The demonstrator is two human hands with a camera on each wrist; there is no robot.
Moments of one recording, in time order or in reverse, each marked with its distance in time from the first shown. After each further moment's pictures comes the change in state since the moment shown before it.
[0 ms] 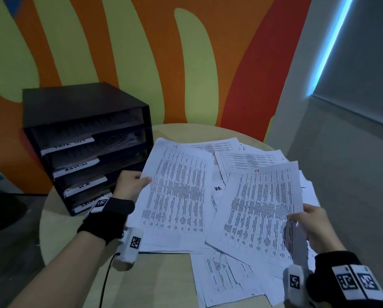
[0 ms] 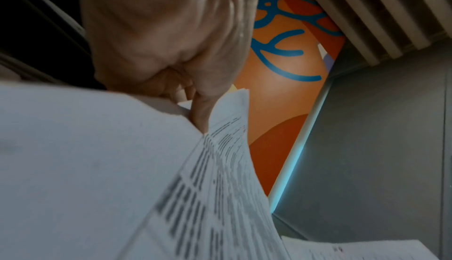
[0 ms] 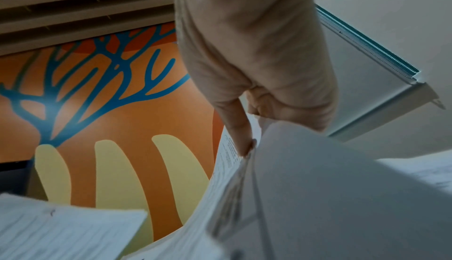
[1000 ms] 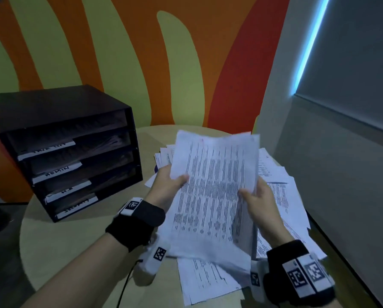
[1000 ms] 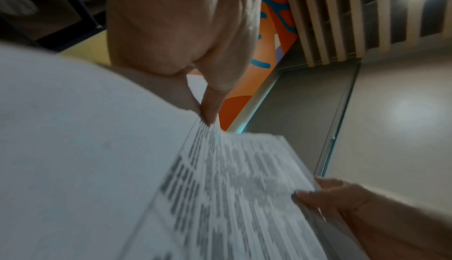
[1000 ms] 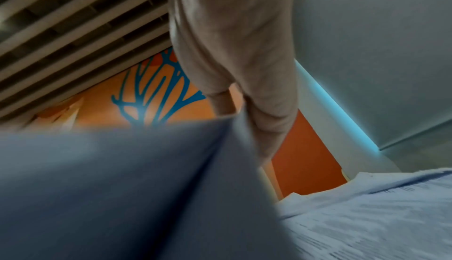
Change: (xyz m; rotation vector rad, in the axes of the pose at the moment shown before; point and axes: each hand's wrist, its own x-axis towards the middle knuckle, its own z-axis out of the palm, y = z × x) left_hand -0.060 0.062 0.104 -0.295 -0.266 0.140; right_hand -0.072 -0.058 0.052 0.112 -0.155 -0.405
